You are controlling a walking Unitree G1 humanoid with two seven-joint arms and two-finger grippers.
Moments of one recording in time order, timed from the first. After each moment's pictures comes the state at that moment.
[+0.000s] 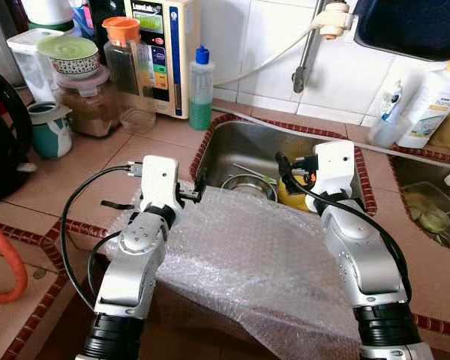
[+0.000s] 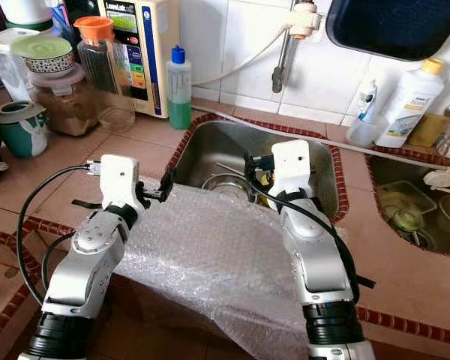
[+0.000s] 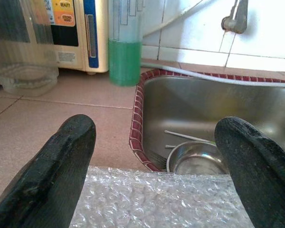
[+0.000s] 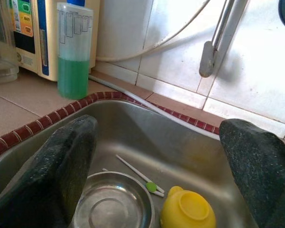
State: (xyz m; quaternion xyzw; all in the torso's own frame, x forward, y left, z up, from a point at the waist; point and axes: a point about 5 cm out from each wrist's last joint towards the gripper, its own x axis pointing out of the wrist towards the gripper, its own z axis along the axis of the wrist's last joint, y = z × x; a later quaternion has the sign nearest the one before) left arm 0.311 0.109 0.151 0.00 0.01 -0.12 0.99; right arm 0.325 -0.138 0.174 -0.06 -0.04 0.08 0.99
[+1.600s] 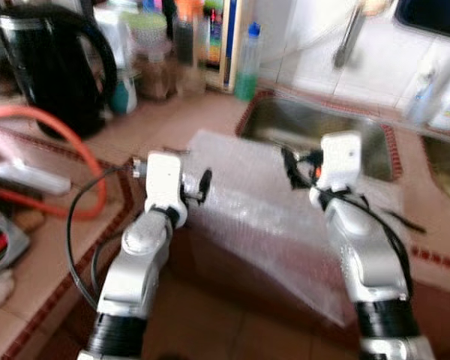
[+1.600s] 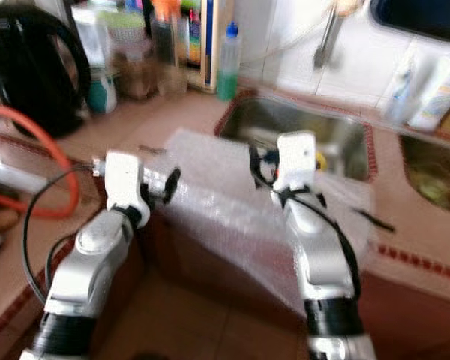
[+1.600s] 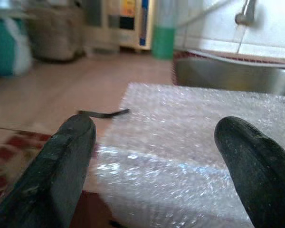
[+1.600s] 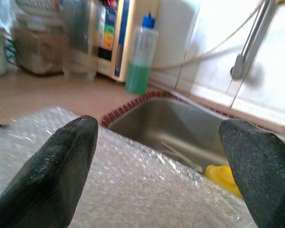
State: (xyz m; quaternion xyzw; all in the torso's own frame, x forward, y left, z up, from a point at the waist) left arm 0.312 0.114 0.149 0.00 0.03 -0.11 0.99; right arm 0.329 -0.139 0.177 -0.05 -0.04 0.08 0.99
